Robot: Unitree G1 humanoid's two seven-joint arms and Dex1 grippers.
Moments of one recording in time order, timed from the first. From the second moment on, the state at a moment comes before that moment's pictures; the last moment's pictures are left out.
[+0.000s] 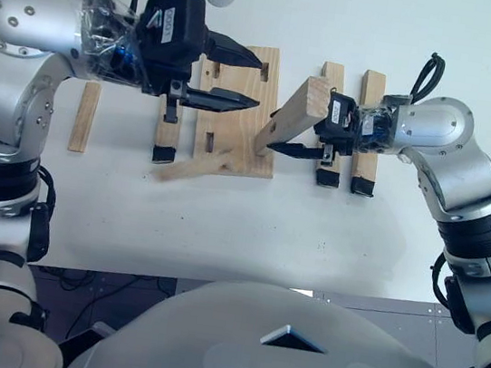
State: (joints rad) left arm -0.44 0.76 -0.05 -0.46 -0.41 0.64 -1.20; right arm -0.42 -0.60 0.46 -0.14 0.24 0.27 1.07
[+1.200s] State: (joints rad) left arm 0.47 0.94 0.21 -0.23 -0.27 0.38 -1.09; right arm -0.10 -0.80 0.10 -0.33 0.30 0.41 1.02
